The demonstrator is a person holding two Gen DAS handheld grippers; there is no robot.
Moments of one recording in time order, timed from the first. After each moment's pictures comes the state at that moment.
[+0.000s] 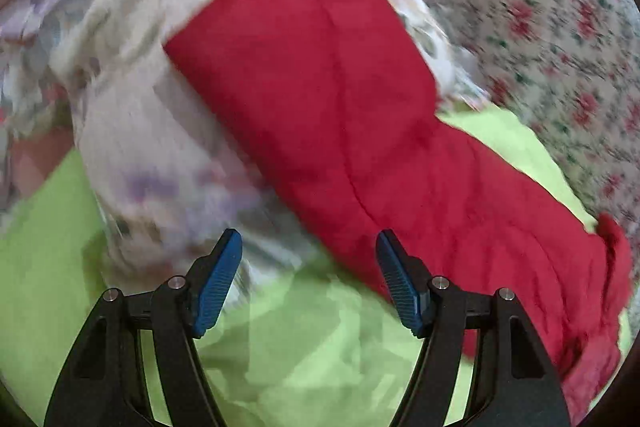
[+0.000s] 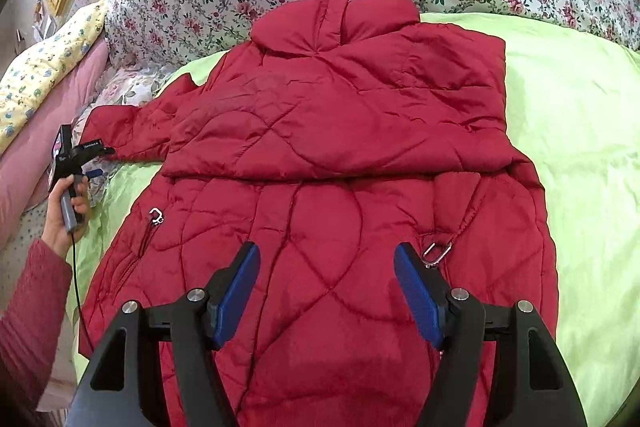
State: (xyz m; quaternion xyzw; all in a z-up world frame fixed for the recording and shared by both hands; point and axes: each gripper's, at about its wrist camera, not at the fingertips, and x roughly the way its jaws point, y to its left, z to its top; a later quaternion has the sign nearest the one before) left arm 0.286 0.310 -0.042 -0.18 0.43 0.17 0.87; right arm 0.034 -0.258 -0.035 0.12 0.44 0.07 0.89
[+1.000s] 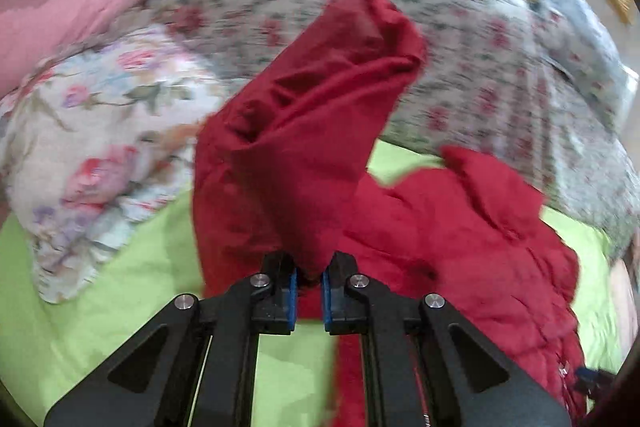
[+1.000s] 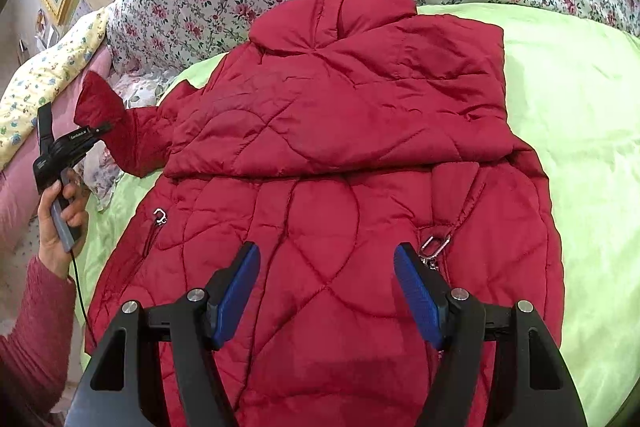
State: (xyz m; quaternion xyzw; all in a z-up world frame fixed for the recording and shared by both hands) left arm 0.220 0.141 0.026 -0.09 0.33 -0.06 0.94; right arm 0.031 -0.269 -0.041 0.15 0.44 0.08 0.88
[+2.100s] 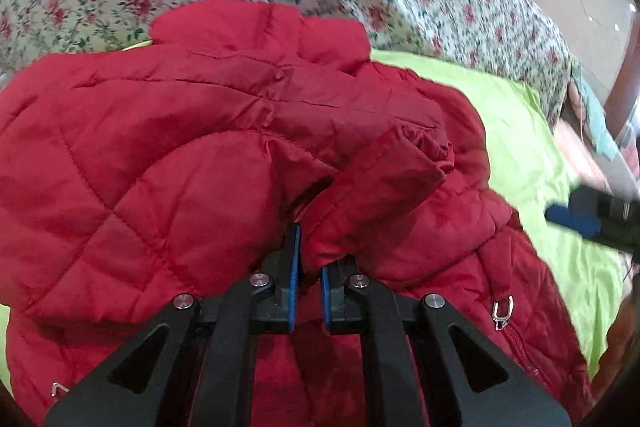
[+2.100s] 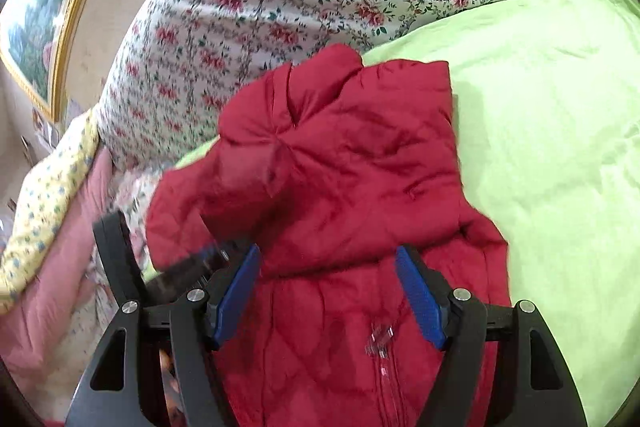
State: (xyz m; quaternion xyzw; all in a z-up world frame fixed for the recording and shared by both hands) left arm 0.176 -0.134 -0.042 0.03 0.41 -0.26 0.88; right arm 0.067 -0.352 -0.027 0.28 0.37 0.07 0.88
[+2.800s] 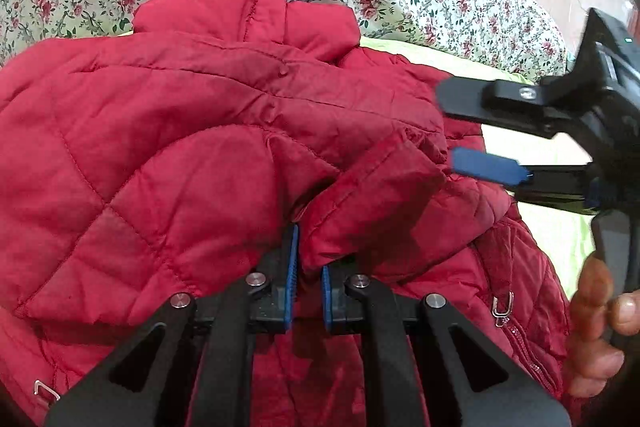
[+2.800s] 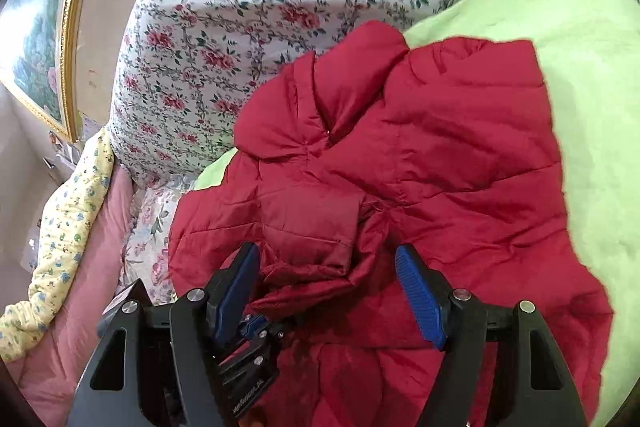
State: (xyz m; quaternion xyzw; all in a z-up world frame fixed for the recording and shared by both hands) left arm 0.175 -0.141 -0.053 0.03 0.41 -0.27 0.87; right arm 0.148 -0.333 -0.052 0.34 0.39 0.13 0.85
